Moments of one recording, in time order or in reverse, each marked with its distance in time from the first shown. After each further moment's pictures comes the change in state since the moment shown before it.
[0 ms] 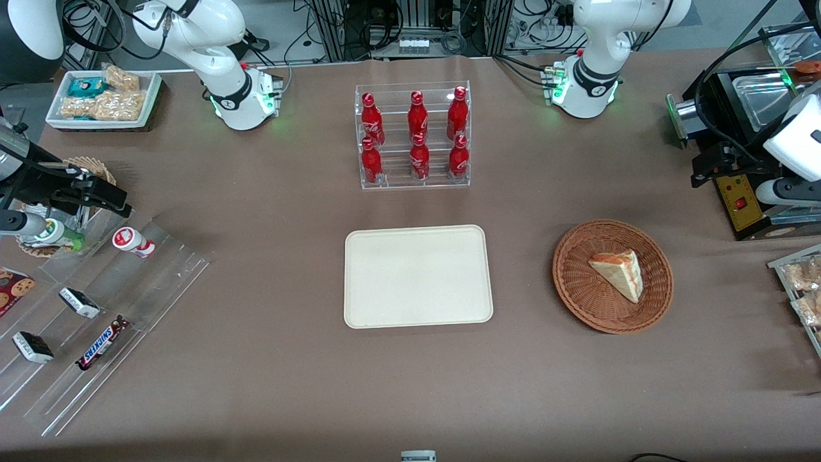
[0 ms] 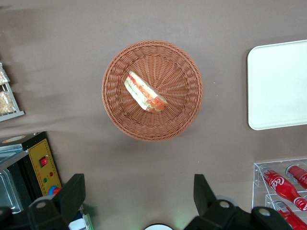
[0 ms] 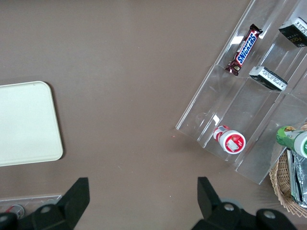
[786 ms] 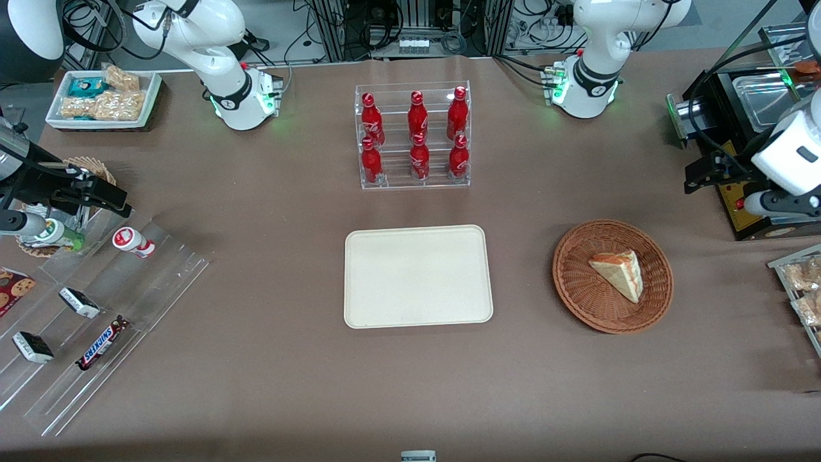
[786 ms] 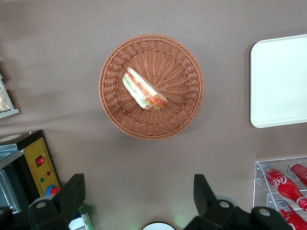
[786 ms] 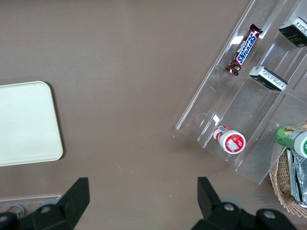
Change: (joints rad) arm -0.001 0.038 -0.004 -0.016 0.000 0.013 0.000
